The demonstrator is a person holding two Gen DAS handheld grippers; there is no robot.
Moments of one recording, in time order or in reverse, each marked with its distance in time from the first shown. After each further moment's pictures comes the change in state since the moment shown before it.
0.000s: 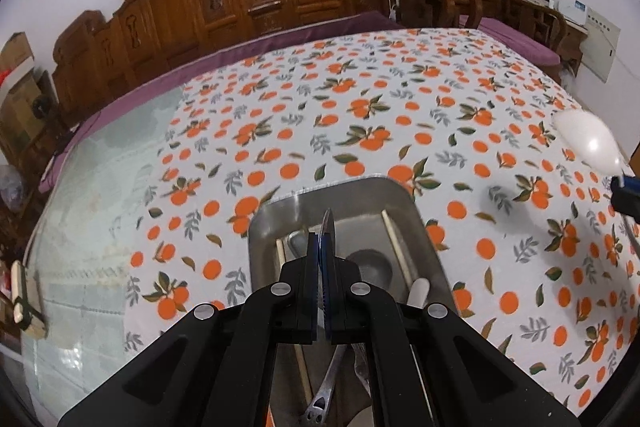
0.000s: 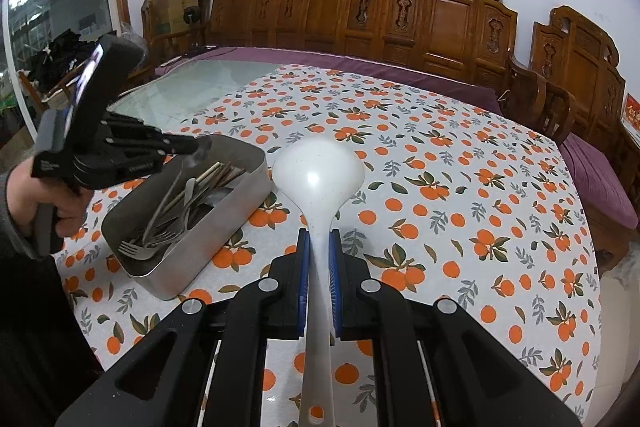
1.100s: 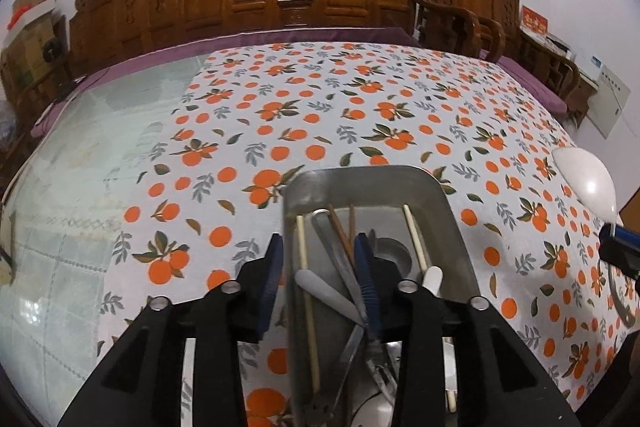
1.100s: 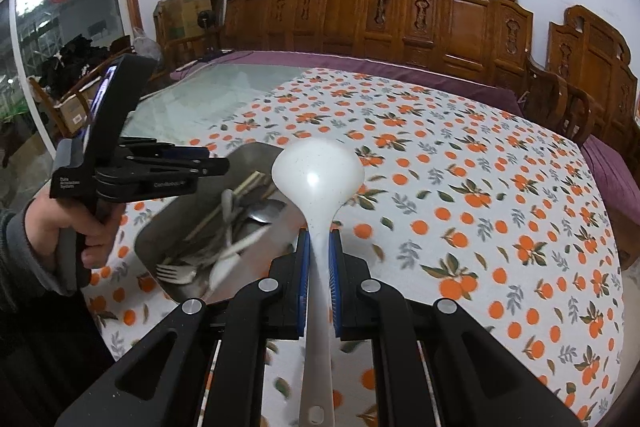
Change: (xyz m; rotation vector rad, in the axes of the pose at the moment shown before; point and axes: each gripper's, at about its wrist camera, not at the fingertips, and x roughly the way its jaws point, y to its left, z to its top) left arm -0.003 0.042 -0.023 -0.190 -0.033 -0.056; right arm 0.013 0.047 0.013 0.008 -0.012 0.064
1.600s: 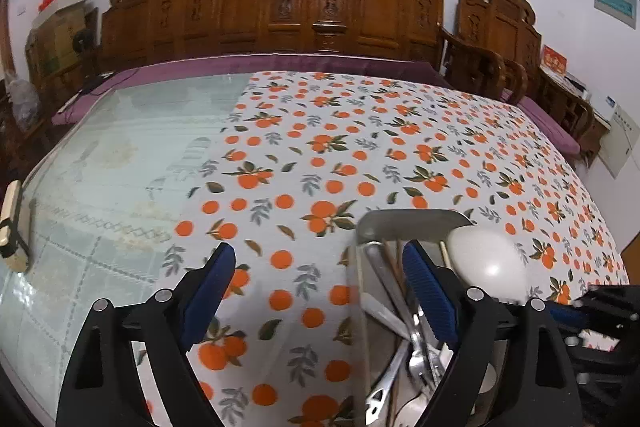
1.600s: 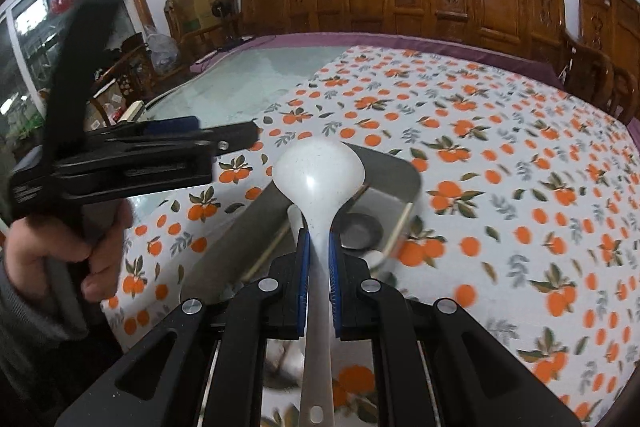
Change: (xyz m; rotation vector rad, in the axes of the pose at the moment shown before) left arm -0.031 0.049 0.009 -0.096 -0.089 0.045; right arm 0.075 0.064 0.027 0.078 0.084 0.101
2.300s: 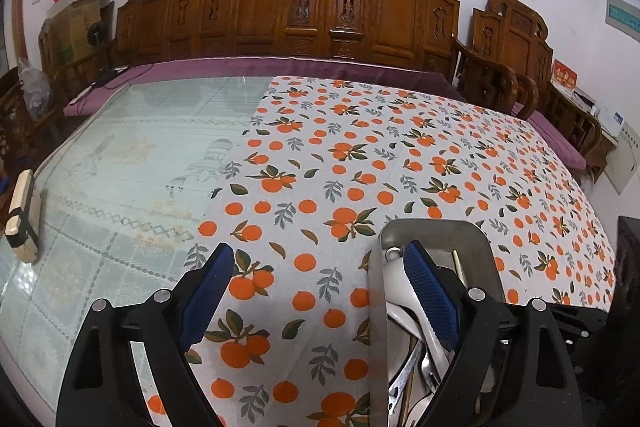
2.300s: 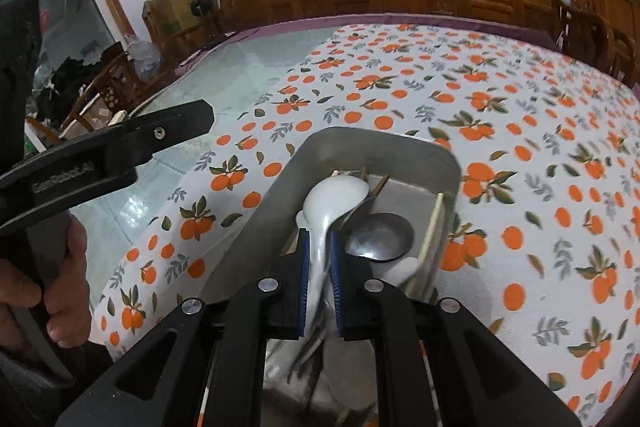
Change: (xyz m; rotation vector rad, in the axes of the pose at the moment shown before) left arm -0.010 0.017 0.001 -0.041 -0.016 0.020; right arm 0.034 0.007 0.002 0.083 0.026 -0.006
